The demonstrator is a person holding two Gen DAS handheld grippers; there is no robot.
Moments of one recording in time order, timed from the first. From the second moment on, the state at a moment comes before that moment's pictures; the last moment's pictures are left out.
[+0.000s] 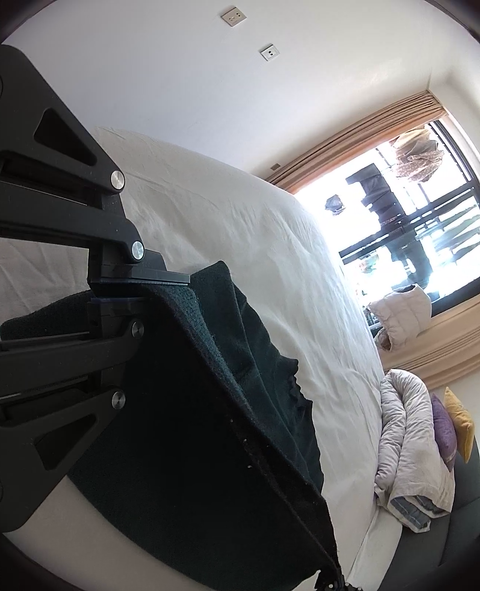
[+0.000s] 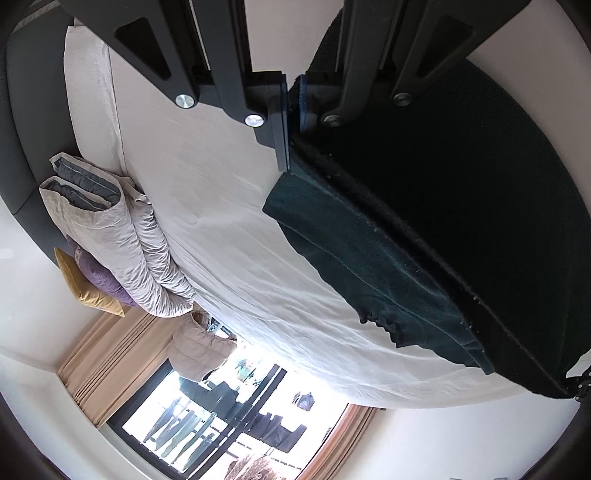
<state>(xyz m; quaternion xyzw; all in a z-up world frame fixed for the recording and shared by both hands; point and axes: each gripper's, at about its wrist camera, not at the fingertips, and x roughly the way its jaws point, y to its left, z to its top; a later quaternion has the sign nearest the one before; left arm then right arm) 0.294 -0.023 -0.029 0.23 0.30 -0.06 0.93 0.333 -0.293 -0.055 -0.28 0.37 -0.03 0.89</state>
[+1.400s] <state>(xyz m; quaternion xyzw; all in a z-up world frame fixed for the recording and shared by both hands) 0.582 -0.031 -0.130 0.18 0.48 -0.04 0.86 0.546 -0.342 -0.123 -0.15 0.54 0.00 0.83</state>
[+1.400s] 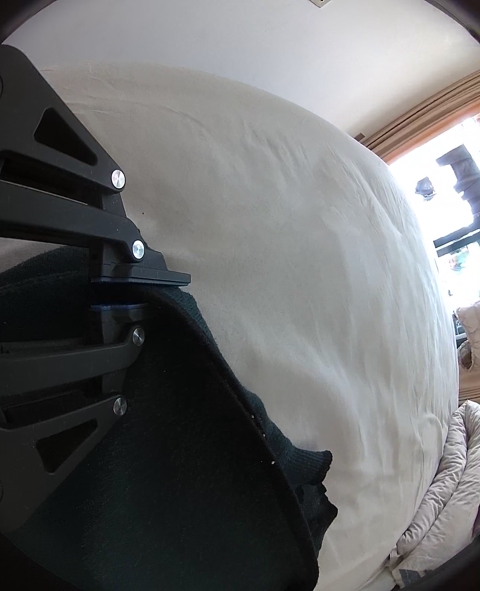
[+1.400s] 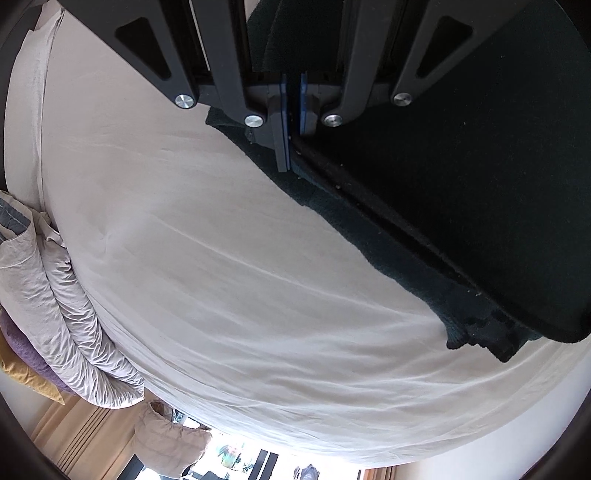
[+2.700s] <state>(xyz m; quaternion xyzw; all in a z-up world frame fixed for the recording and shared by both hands) 0.560 -0.031 -0.135 0.22 0.41 0.06 0.88 0.512 -0.428 -0.073 0.02 0.43 -0.15 0.89</state>
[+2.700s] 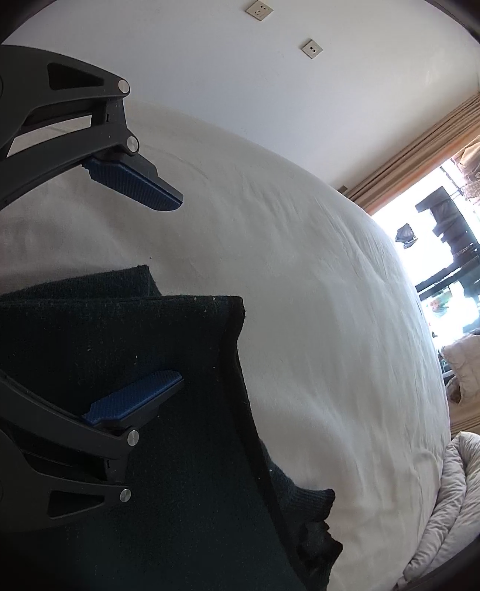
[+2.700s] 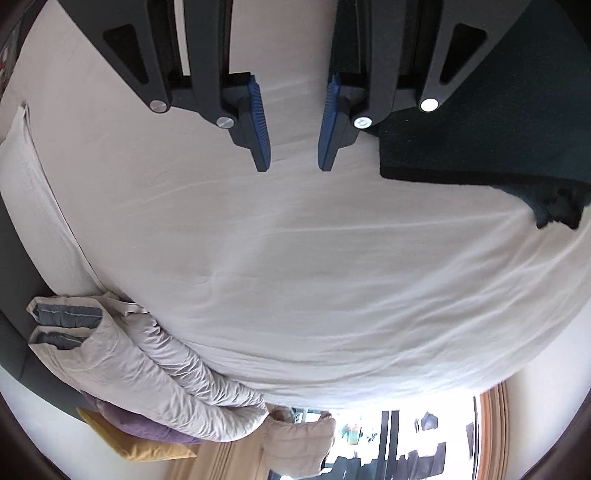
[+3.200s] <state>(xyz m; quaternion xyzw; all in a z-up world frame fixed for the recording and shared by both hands) 0.563 -0.035 -0.149 0.24 0.40 0.08 0.88 0.519 -0.409 -0.118 0.12 0.50 -0.01 0.86</state>
